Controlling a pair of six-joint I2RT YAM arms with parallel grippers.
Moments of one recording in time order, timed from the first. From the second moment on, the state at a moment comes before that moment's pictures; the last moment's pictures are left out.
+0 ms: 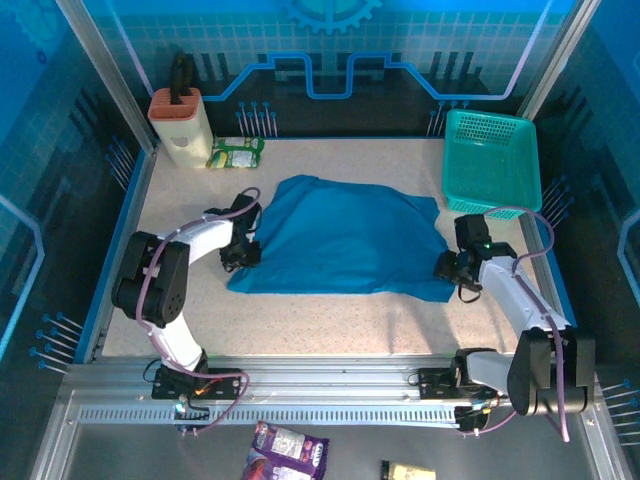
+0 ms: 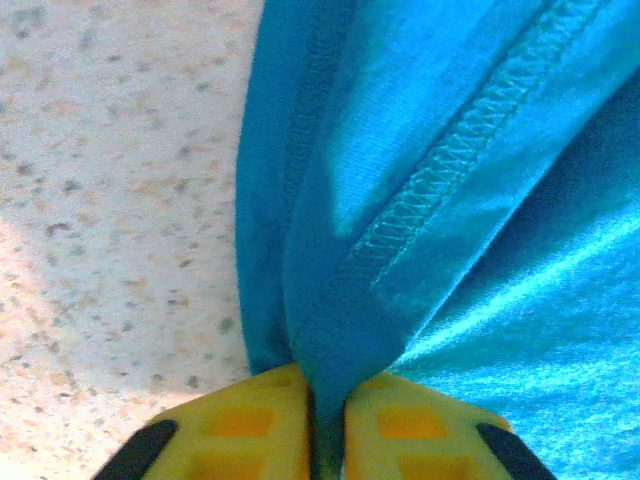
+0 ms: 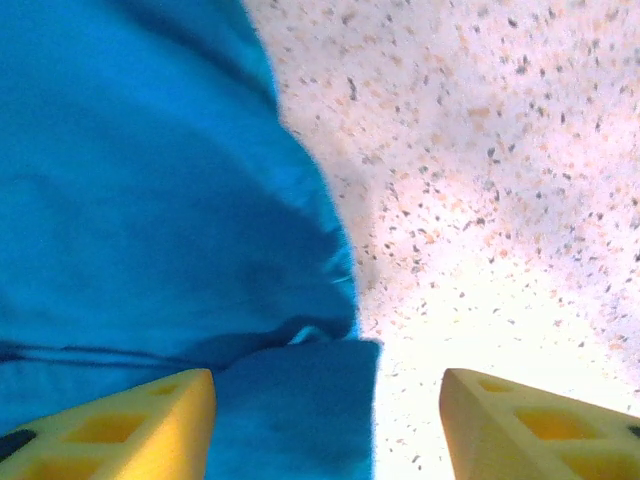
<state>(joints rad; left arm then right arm) -0.20 1.73 1.00 -0.68 -0.04 -0.30 0.00 1.19 0.72 -0.77 0.09 0.45</state>
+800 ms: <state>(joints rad) 0.04 1.45 0.93 -0.51 0.40 -0.48 0.05 0.88 0.90 -0.76 -0.40 0.49</state>
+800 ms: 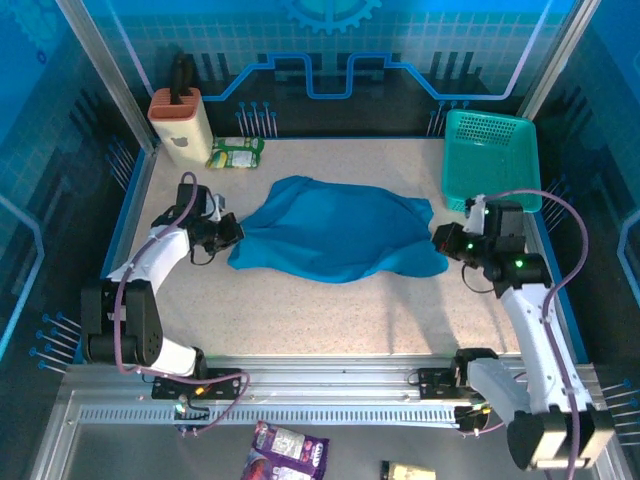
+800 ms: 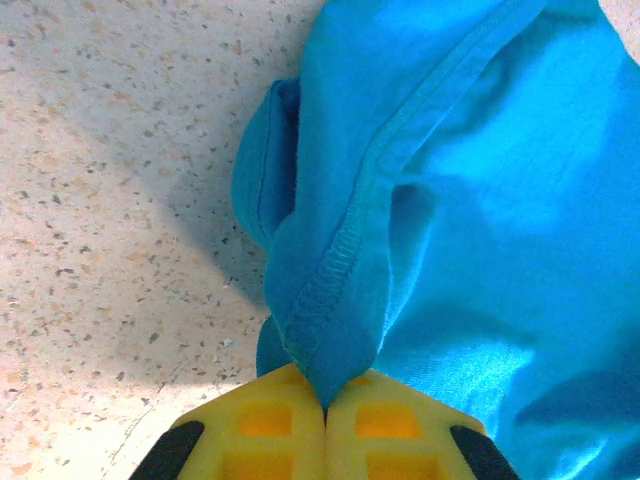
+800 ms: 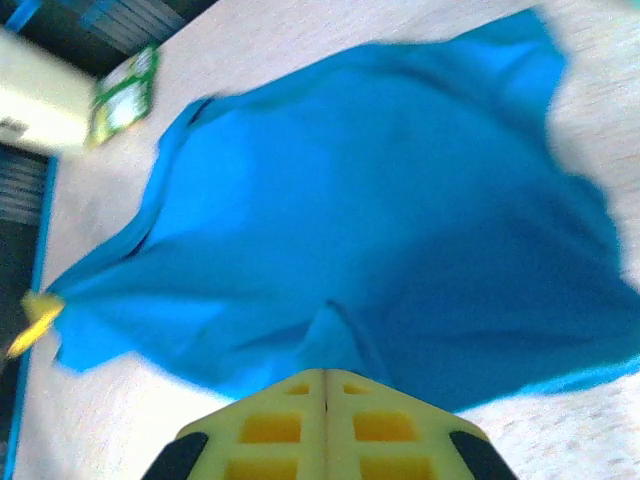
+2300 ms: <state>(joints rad) 0.07 1.45 0.87 -0.50 0.40 -0.48 0.45 1.57 0.85 -0.63 -0.25 0.48</state>
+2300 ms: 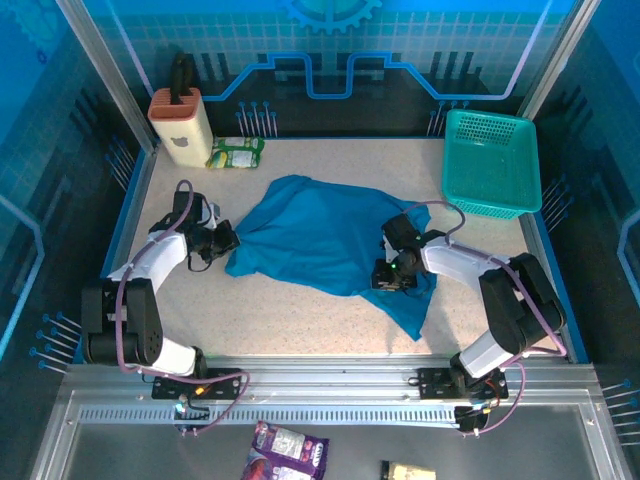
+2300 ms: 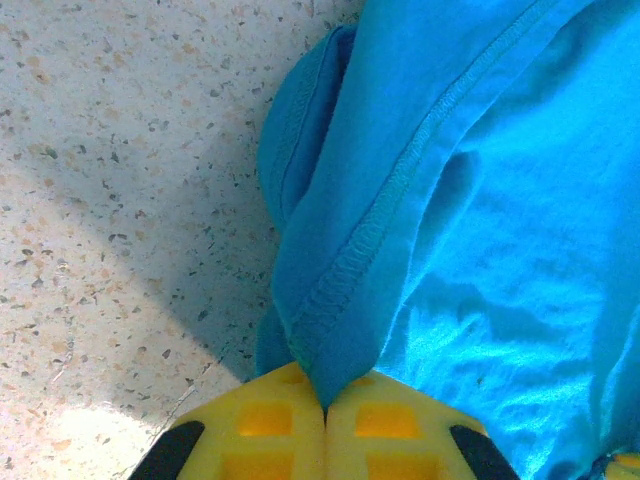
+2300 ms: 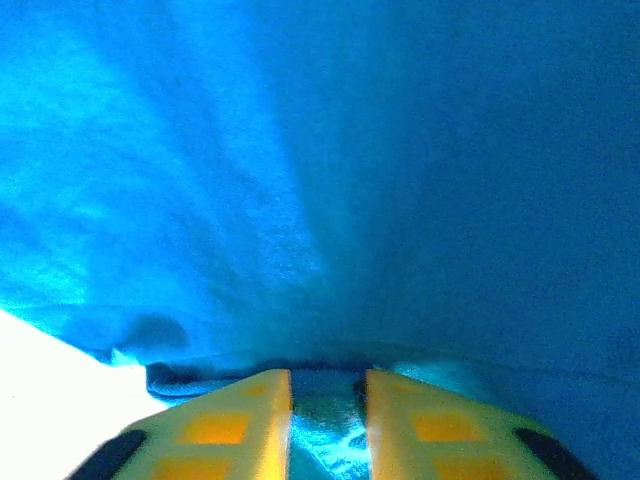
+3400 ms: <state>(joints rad) 0.08 1.44 0.86 -0.50 0.39 -0.48 0.97 1.64 1.11 -0.99 -0.05 0.55</state>
